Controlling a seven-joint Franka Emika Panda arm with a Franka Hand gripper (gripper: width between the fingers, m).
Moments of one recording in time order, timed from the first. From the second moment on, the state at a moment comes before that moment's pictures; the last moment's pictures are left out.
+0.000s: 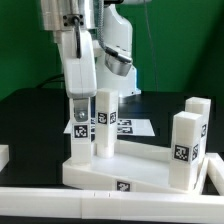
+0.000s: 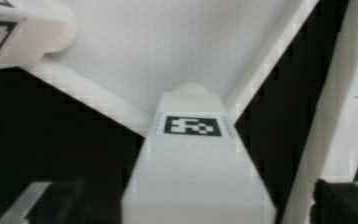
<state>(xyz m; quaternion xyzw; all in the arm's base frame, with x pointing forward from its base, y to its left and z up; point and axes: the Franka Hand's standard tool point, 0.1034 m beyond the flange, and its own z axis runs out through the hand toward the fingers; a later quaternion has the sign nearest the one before) 0.593 -0.088 0.113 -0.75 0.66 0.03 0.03</state>
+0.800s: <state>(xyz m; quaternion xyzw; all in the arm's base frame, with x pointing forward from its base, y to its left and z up) 0.593 -0.087 0.113 -0.92 0.39 0.02 0.03</state>
